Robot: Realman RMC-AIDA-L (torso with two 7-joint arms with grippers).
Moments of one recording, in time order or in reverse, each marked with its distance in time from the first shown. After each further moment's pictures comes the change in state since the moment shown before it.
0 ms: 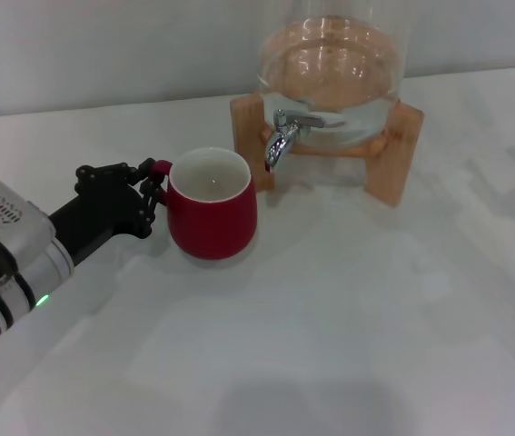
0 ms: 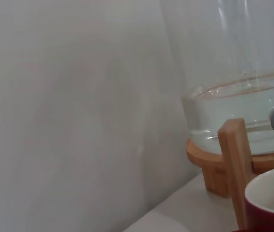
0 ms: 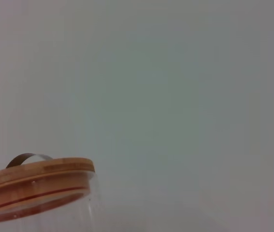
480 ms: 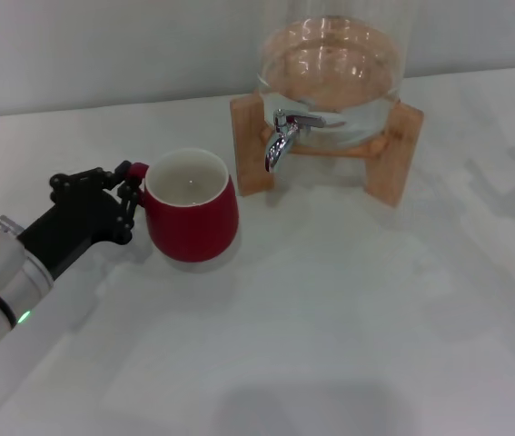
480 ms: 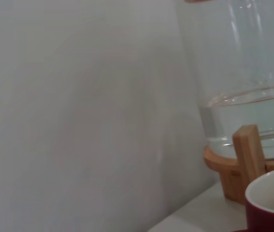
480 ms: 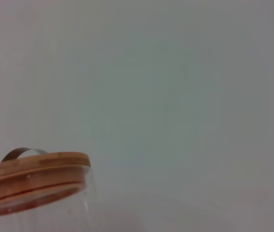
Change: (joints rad) left arm 0.065 0.001 0.000 -0.002 -0.064 0.081 0.062; right arm 0.000 0.001 0.000 0.002 0.000 0.015 -0.002
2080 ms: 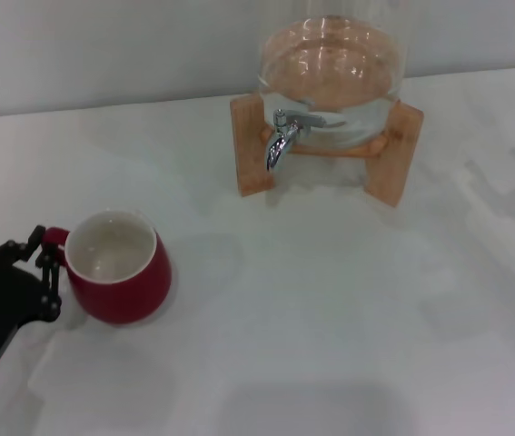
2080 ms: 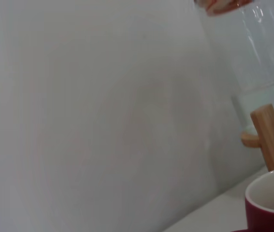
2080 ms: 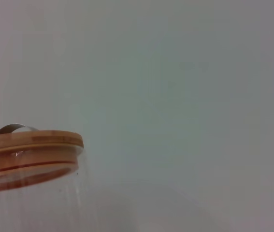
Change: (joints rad) left arm 0.298 -0.001 0.000 0.051 -0.127 0.233 0.307; right arm 0.007 0.003 0.003 0.011 0.003 0.035 -0.071
